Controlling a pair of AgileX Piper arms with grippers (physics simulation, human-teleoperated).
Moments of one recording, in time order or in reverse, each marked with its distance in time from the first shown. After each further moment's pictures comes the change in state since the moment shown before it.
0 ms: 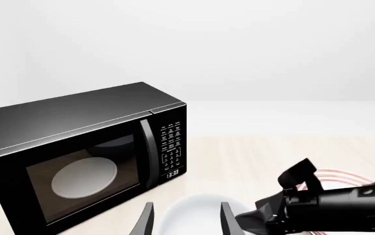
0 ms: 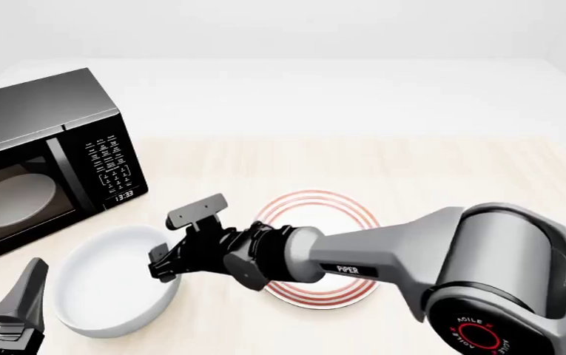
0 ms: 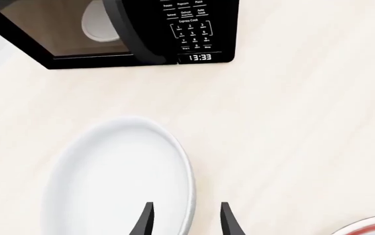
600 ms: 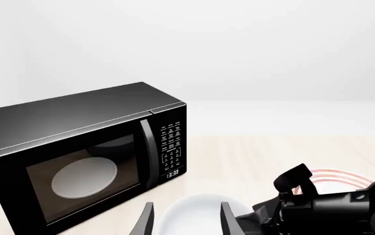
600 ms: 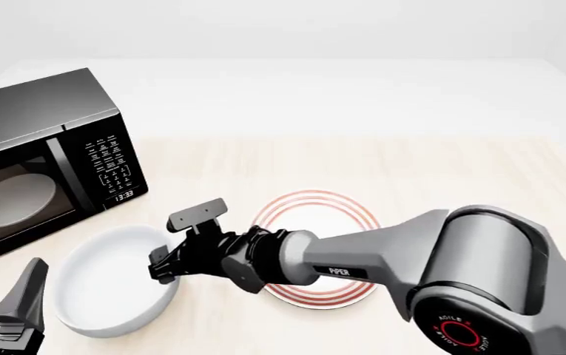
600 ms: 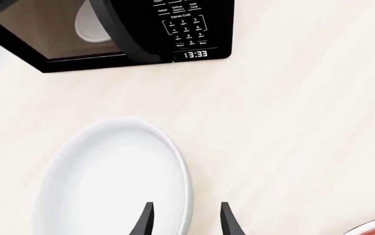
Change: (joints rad) left arm 0.000 0.000 0.000 0.000 0.000; right arm -0.001 0.039 -0.017 -0.020 0.023
